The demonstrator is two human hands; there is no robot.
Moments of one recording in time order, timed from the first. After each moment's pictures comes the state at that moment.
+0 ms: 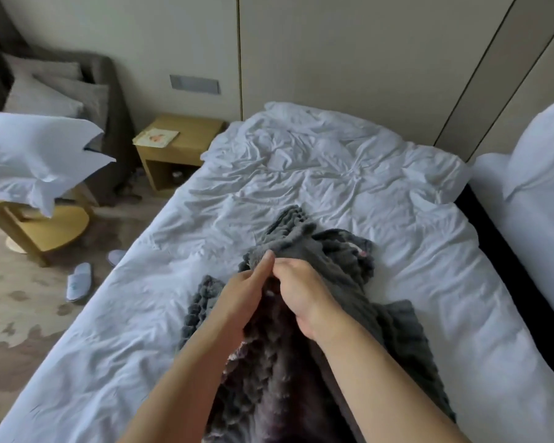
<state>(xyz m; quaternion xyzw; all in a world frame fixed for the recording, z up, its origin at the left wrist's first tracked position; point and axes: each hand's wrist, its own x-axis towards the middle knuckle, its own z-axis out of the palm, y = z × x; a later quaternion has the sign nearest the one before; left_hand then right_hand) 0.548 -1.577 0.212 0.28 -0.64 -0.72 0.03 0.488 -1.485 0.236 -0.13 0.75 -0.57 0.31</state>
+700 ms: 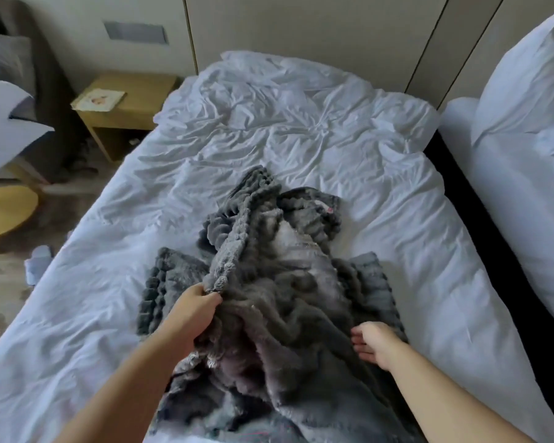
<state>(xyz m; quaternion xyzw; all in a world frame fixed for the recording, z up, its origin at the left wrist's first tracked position) 0.543 -1.564 0.119 0.41 -0.71 -0.57 -0.09 0.420 -1.261 0.026 0.31 0.76 -0.43 0.36</state>
